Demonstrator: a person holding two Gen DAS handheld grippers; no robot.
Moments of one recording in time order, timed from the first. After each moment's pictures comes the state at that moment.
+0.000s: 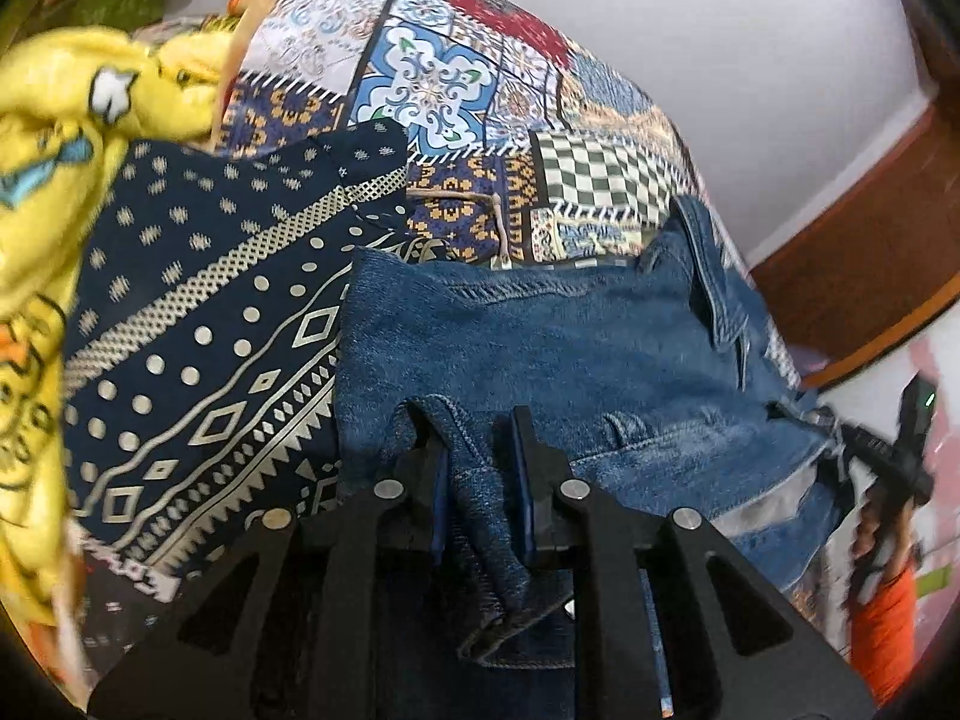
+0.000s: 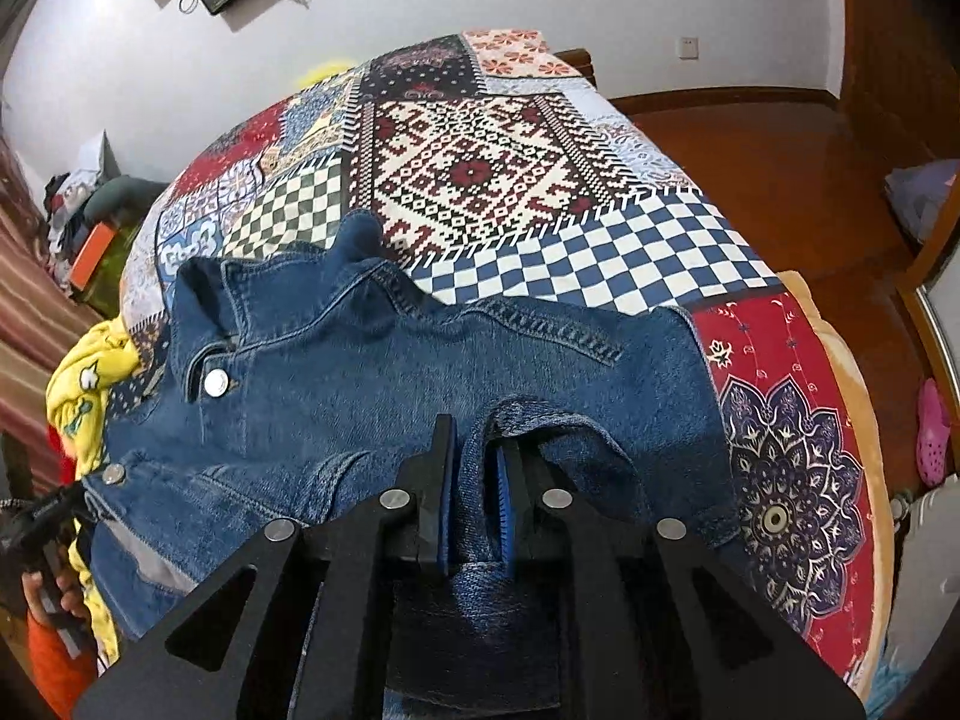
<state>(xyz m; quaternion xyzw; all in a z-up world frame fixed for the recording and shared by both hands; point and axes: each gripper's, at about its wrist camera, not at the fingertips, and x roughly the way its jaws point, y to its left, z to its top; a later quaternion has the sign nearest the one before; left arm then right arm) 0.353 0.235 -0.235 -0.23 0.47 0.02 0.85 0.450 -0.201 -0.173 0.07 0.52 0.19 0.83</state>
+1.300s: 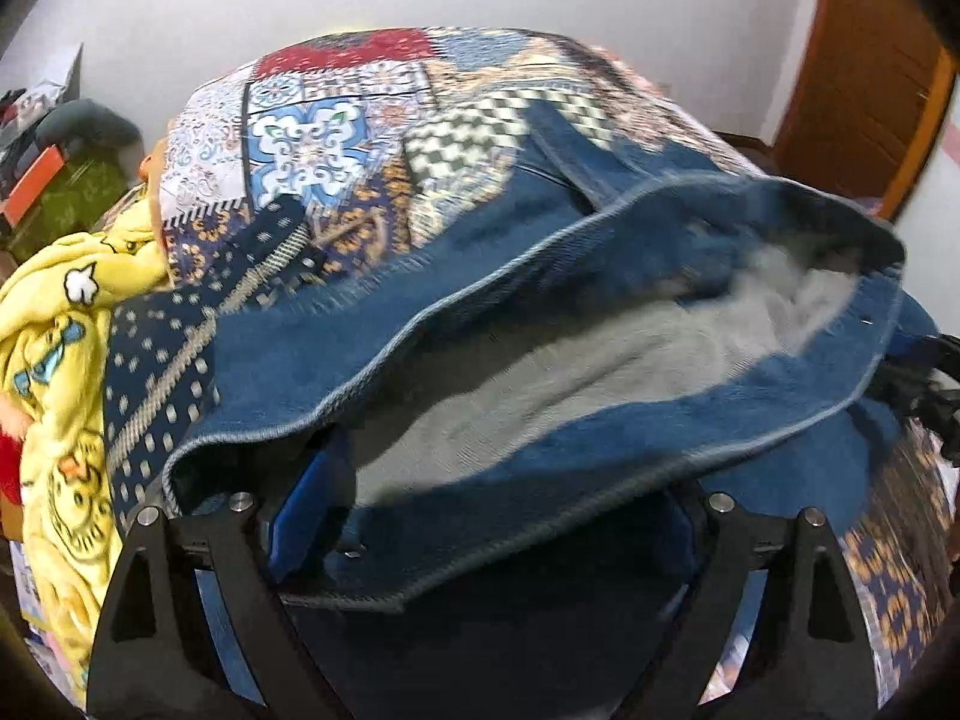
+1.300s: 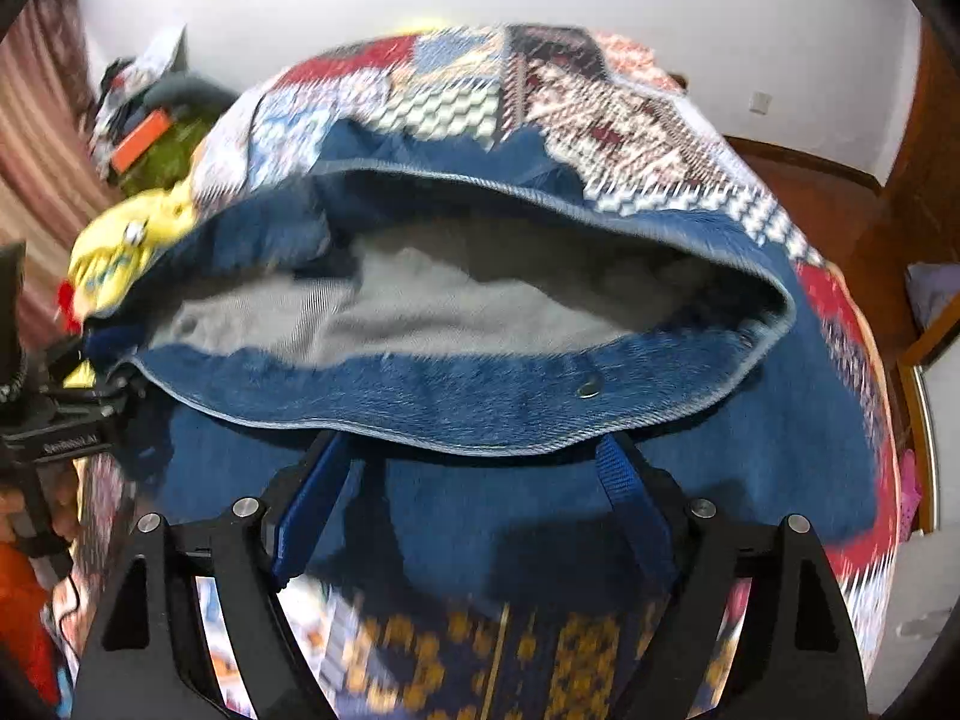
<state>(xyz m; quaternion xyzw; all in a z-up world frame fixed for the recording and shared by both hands) 0.369 0.123 -0.228 -0.01 0.47 0.04 0.88 0.362 -0.138 -0.172 -0.03 0.49 0.23 0.84</state>
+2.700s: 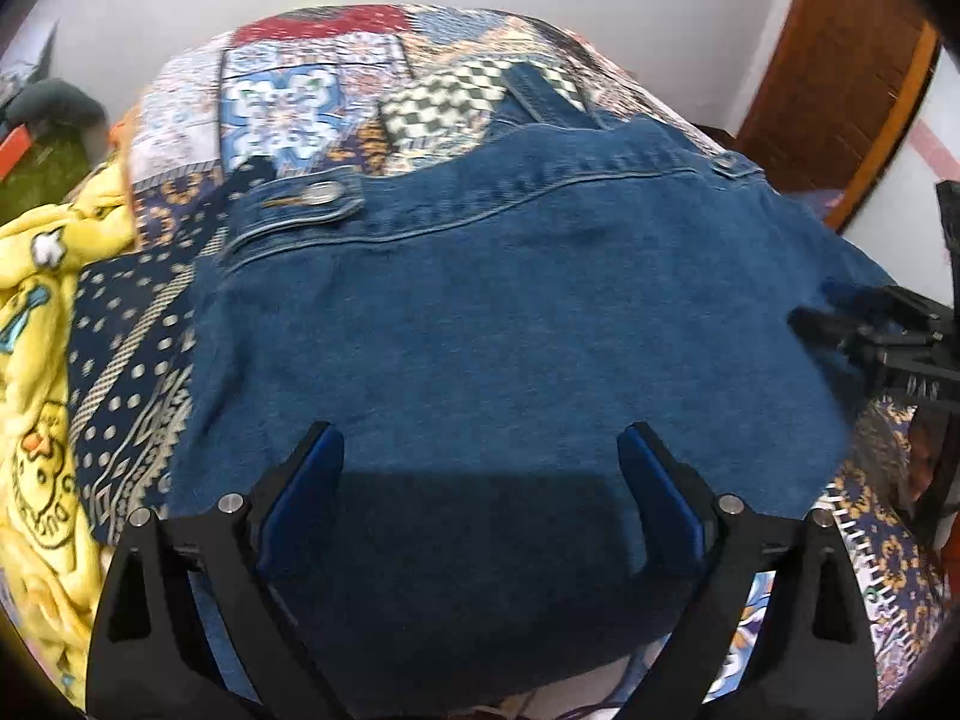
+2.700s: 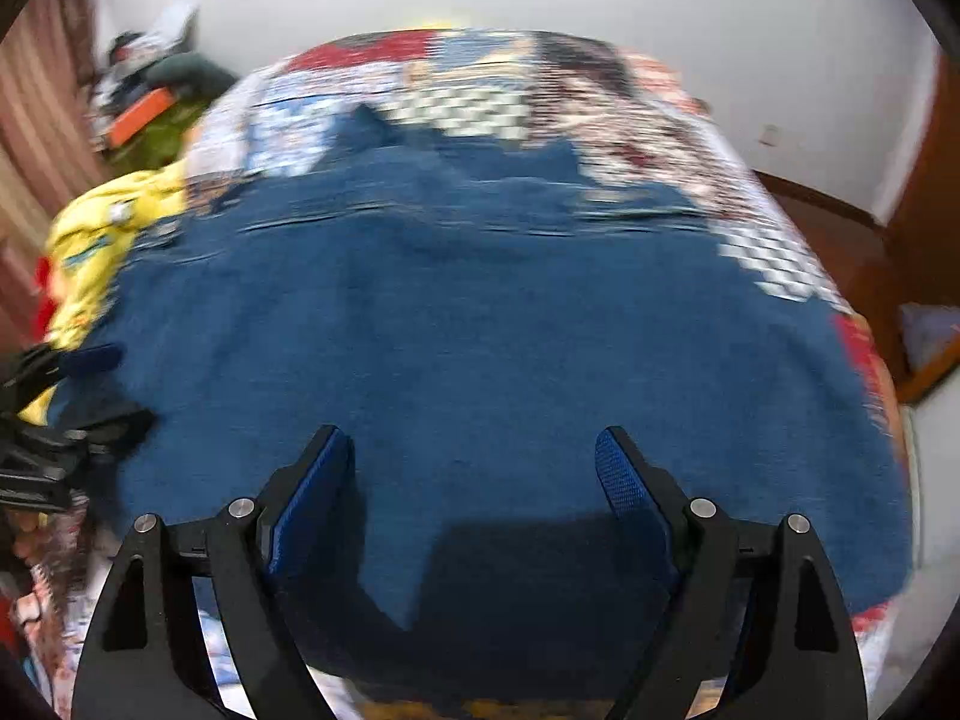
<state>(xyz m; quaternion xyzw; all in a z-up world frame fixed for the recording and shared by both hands) 0.337 0.128 -0.240 -0.04 0.48 -0.02 0.88 0.371 -0.116 -0.188 -0.08 0.47 0.21 0.85</state>
